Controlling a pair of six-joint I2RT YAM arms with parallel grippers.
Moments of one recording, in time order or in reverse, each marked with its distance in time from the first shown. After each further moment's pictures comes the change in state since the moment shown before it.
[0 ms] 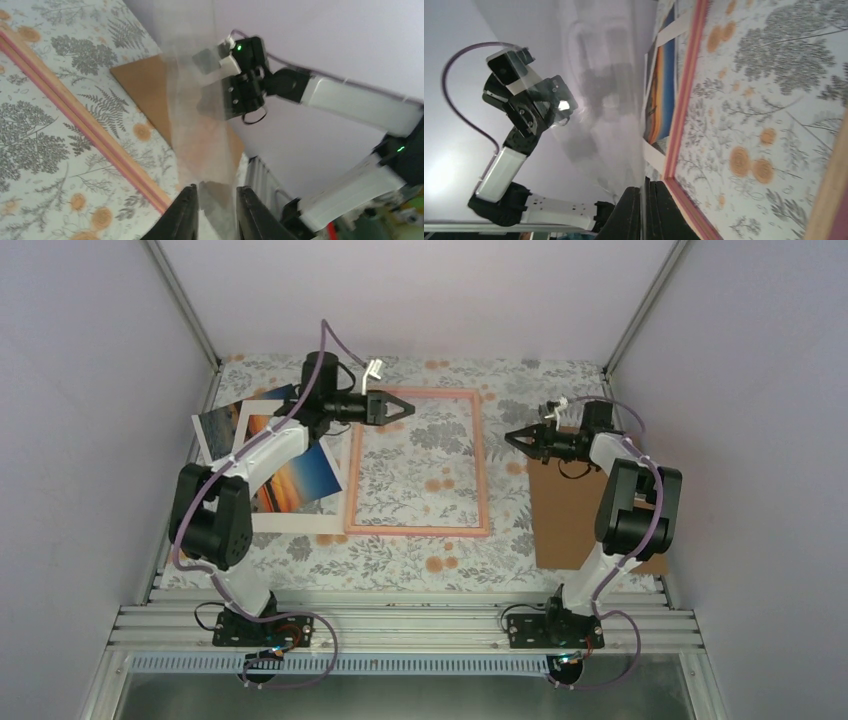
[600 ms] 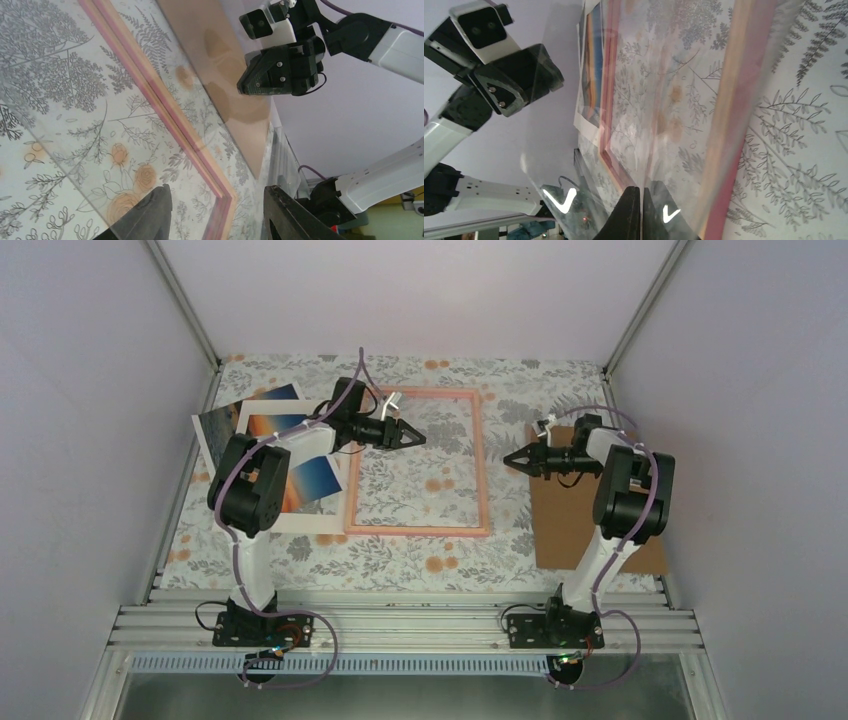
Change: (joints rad) left arm -0.051 0.291 0.018 -0.023 0.009 0.102; right arm -0.011 0.116 0.046 -0.348 0.248 -0.385
